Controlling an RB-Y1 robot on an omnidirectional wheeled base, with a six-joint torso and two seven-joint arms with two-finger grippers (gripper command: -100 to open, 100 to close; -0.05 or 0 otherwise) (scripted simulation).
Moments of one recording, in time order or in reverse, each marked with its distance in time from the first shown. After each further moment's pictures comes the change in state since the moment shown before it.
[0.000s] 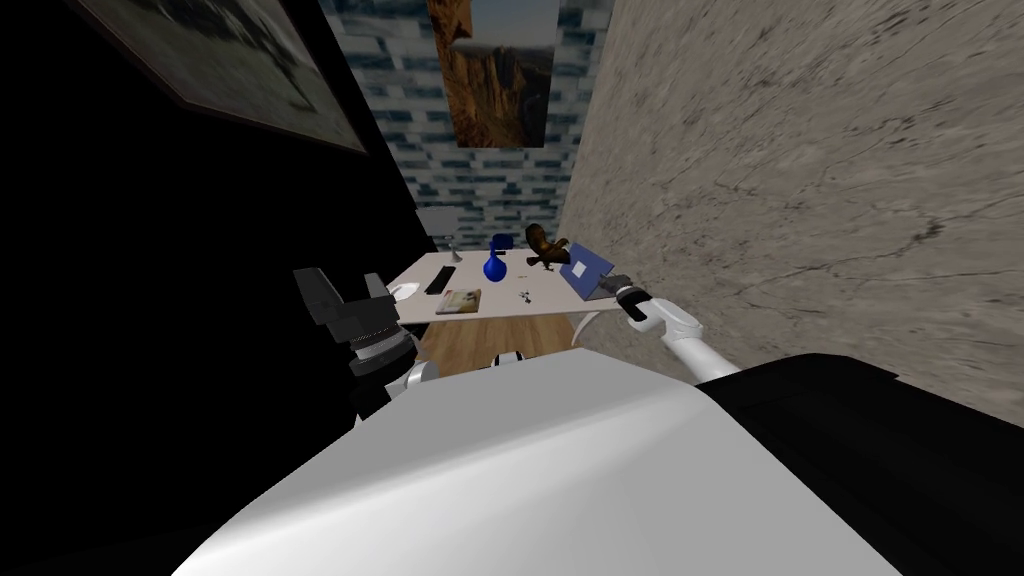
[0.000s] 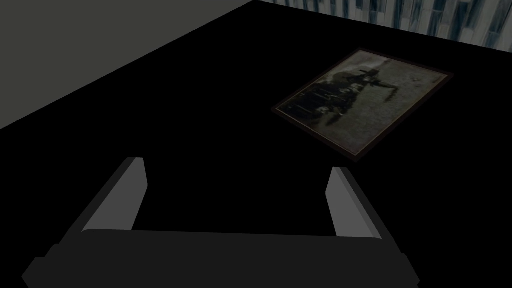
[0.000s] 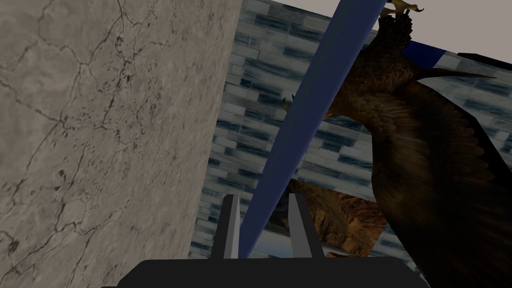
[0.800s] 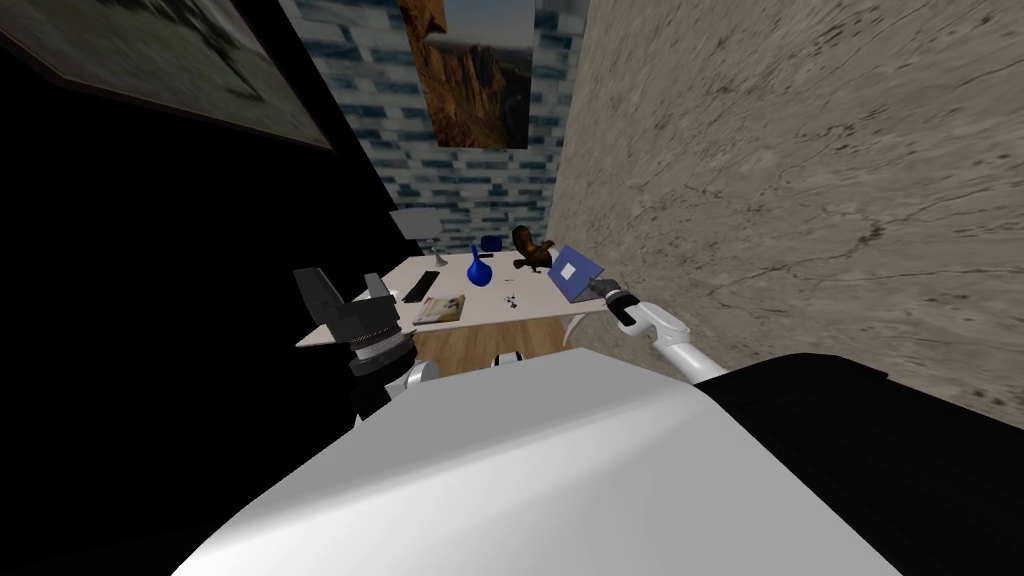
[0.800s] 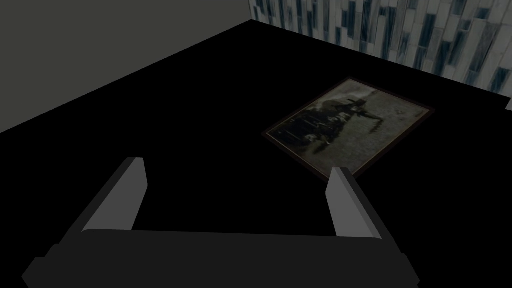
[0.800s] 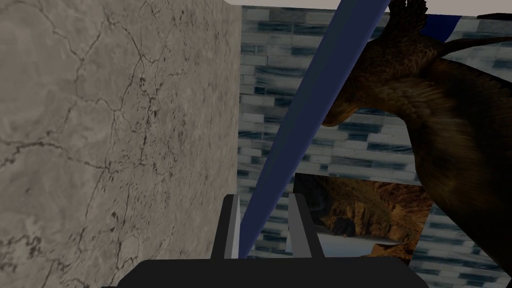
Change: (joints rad) left arm 0.000 0.000 0.000 0.000 0.000 0.000 0.000; right arm 0.044 0.020 0.086 -0.139 0.015 0.080 -0.202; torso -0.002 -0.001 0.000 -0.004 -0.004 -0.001
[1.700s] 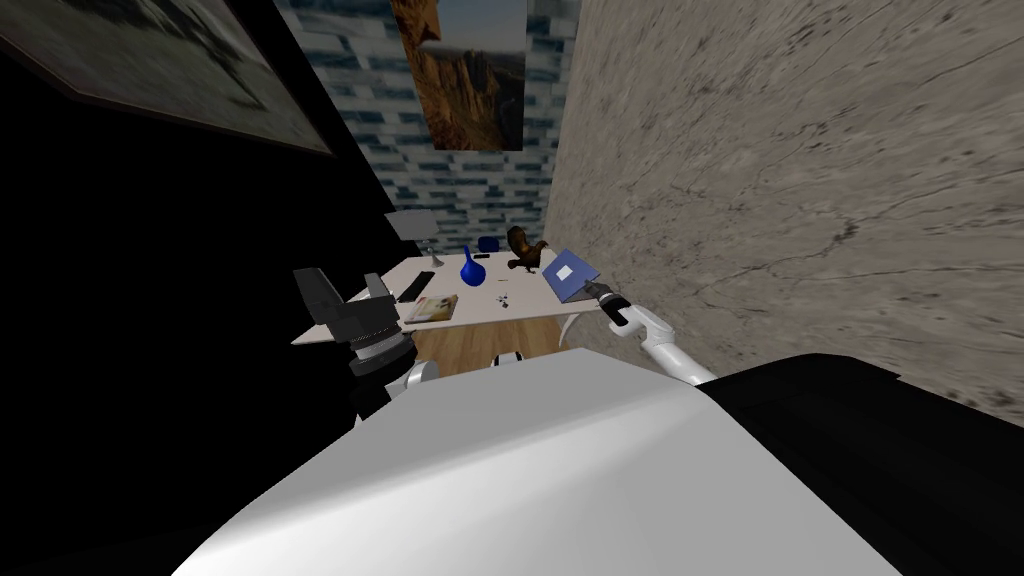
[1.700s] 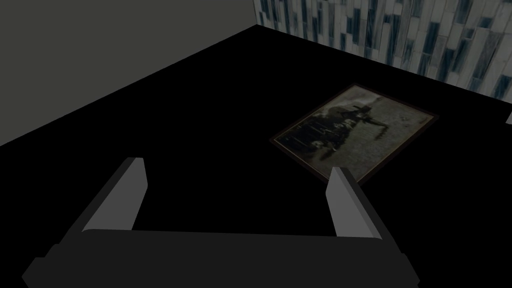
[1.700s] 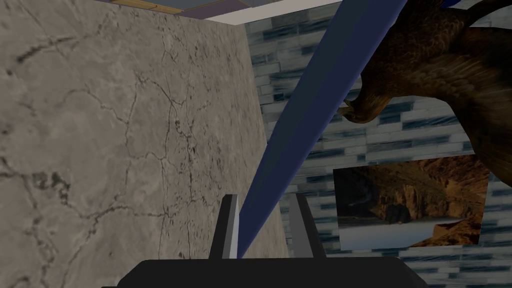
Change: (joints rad) left arm 0.000 0.000 0.000 0.000 0.000 0.000 0.000; right arm -0.052 0.074 0.026 0.069 -0.092 -0.024 -0.070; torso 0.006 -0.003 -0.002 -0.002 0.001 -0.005
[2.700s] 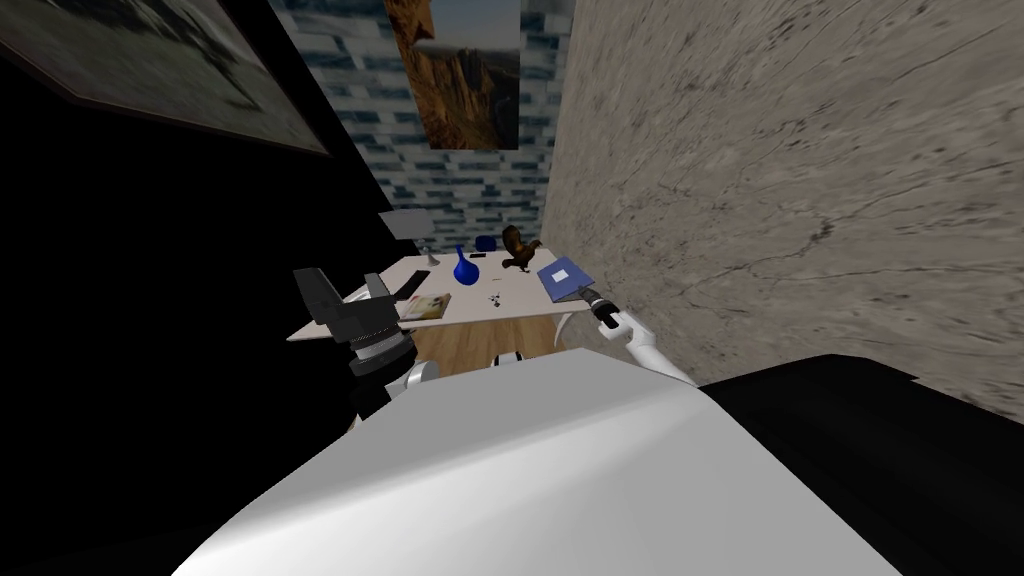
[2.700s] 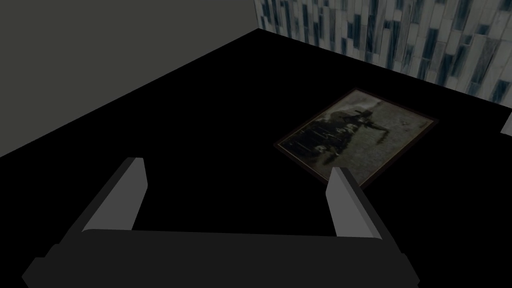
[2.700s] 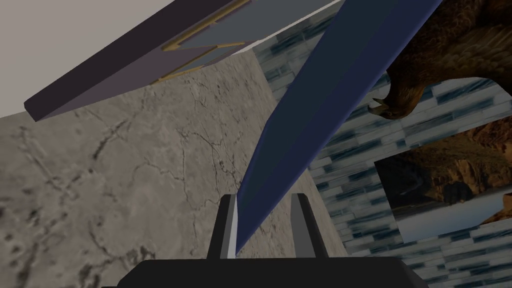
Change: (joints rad) left arm 0.000 0.000 0.000 0.000 0.000 0.000 0.000; right arm -0.065 0.125 0.007 0.136 -0.094 -0.088 -0.037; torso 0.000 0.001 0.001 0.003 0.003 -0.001
